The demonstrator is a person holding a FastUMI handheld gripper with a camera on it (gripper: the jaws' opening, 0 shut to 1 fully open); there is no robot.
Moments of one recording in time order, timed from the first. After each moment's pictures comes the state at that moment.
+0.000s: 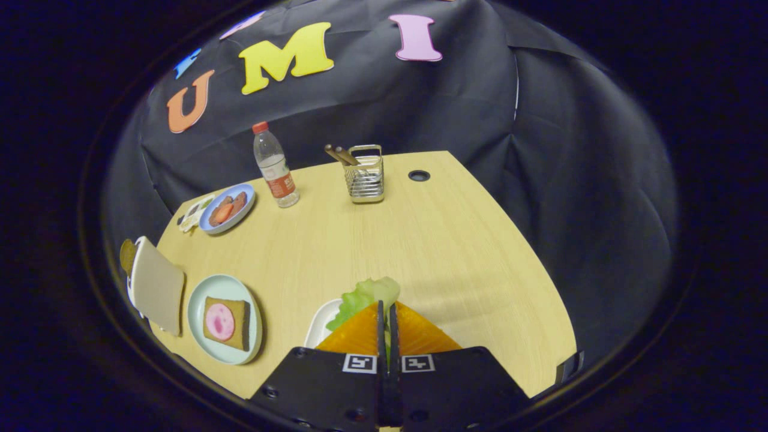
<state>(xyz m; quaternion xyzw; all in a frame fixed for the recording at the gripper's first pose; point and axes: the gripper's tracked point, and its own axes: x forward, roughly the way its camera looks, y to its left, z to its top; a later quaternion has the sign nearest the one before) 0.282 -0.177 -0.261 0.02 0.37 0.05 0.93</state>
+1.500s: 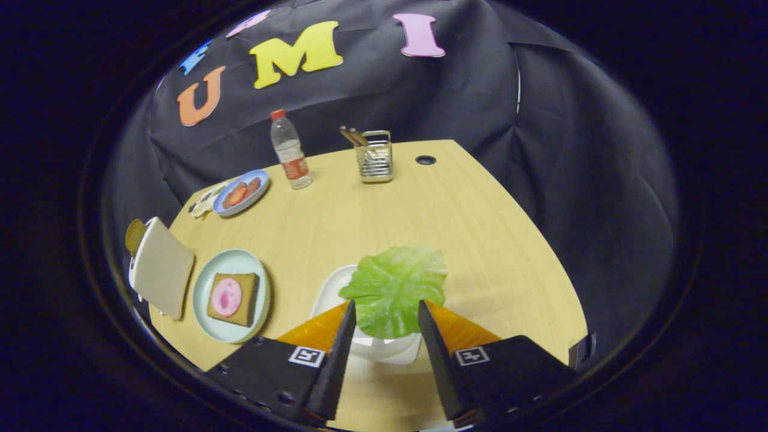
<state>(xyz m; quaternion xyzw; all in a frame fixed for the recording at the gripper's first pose) 0.254 -0.189 -0.300 0.03 0.38 0.06 0.92</state>
